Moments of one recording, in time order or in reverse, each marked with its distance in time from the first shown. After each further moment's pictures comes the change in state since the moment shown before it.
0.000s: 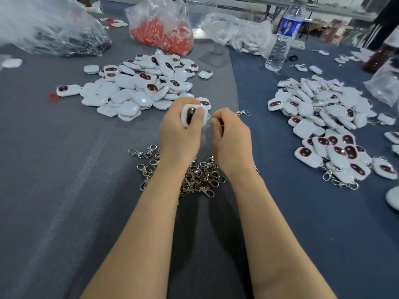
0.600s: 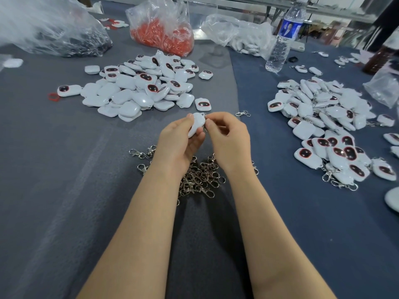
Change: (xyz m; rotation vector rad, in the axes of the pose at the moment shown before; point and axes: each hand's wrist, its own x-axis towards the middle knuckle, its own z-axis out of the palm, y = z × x) left_hand 0.003 -0.005 -0.001 -0.698 -0.040 -0.643; right_hand 0.001 -0.004 0.005 0.331 0.016 0.216
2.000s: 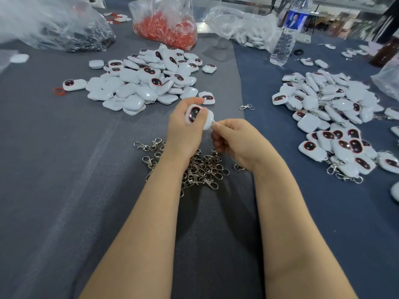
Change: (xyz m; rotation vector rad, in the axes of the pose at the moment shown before) left_hand 0.002 -0.006 -0.001 0.627 -0.001 0.471; right_hand 0.009 0.004 -0.020 0.110 -0.460 0.307
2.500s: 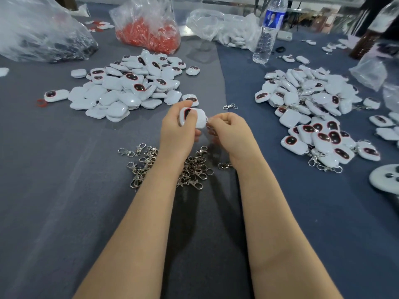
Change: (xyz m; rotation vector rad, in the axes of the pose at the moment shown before) left_hand -0.007 0.006 0.020 -0.044 -0.017 -0.074; right_hand -0.002 0.000 -0.009 0.029 0.369 0.029
